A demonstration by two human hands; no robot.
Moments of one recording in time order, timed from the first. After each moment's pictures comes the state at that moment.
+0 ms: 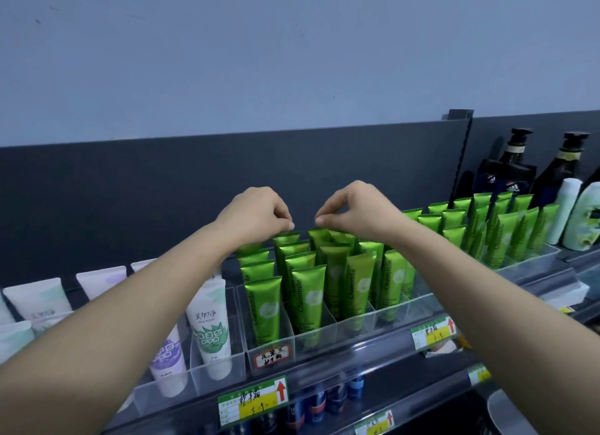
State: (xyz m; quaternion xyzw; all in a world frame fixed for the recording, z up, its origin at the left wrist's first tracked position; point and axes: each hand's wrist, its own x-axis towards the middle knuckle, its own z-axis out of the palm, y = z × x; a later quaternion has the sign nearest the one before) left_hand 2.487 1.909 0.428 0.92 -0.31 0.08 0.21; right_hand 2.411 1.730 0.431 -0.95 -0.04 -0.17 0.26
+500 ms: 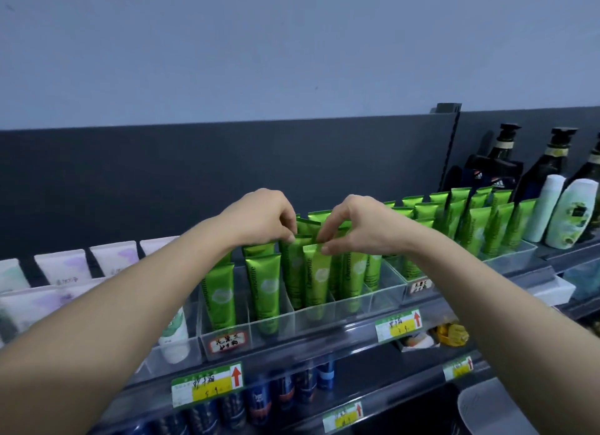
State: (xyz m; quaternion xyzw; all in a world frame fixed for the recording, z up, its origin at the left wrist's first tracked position) left_hand 2.460 1.855 0.418 0.92 -0.36 0.05 0.14; right_hand 2.370 1.676 0.418 -0.97 -0.10 -0.08 0.20
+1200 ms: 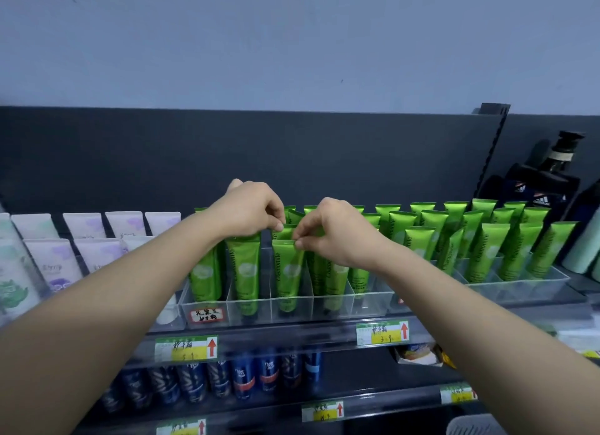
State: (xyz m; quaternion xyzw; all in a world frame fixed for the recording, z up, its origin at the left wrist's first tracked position) left_hand 2.442 1.842 0.411 0.95 -0.26 0.10 0.14; right_hand 2.377 1.670 0.398 -0.95 -0.20 -0.13 0.21
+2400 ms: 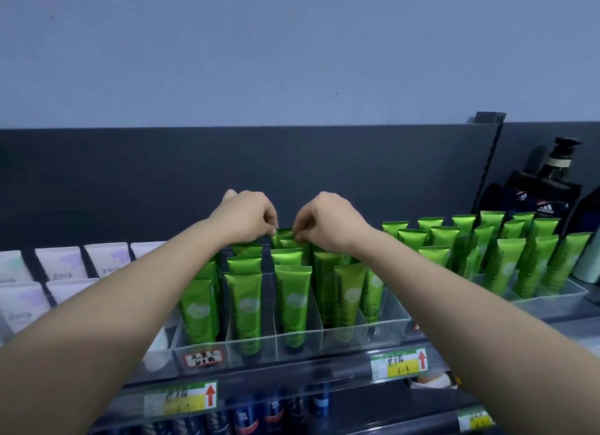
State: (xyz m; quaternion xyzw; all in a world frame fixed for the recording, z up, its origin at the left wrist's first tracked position) left_hand 2.501 1.843 0.409 0.96 -0.24 0.12 0.09; right_hand 2.448 1.677 0.408 -0.96 -0.14 -0.14 0.18
